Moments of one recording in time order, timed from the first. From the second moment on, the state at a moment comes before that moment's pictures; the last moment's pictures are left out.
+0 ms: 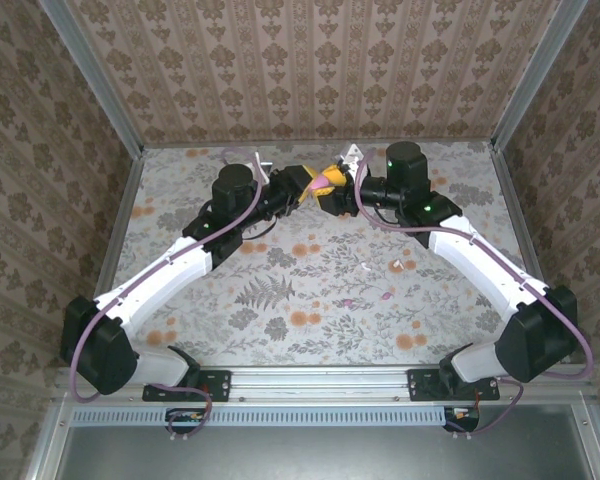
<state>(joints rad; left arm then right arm) -0.67 1.34 1.09 0.12 0.31 -1.33 0.43 1.41 1.23 -0.10 -0.63 -0.18</state>
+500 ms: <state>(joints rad) -0.67 1.34 1.10 0.12 0.31 -1.27 0.40 1.42 1.25 -0.14 -0.67 -0.18</state>
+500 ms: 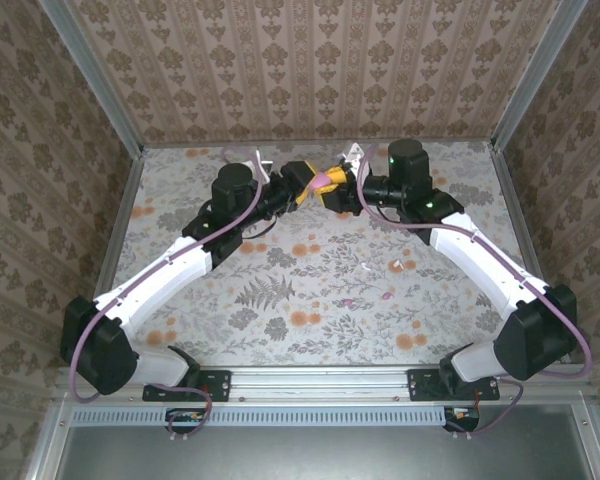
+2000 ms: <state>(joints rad) -0.61 1.30 1.06 0.21 0.93 -0.12 0.28 1.37 1.29 -0.22 -1.21 -0.23</state>
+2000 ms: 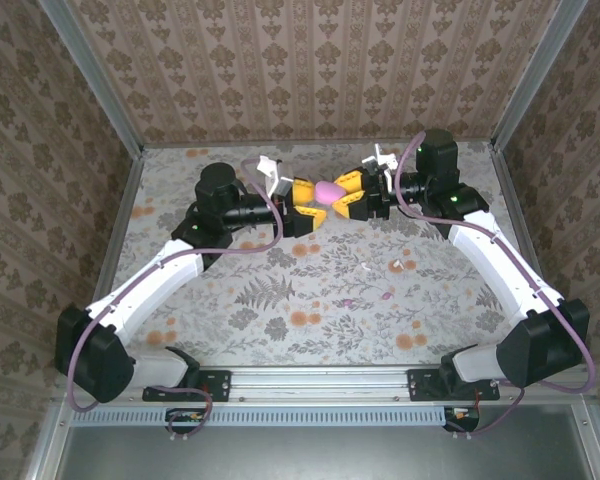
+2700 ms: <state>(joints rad) -0.62 1.32 1.09 0.22 0.92 -0.14 0.28 1.37 1.29 -0.25 -1.21 -0.28</state>
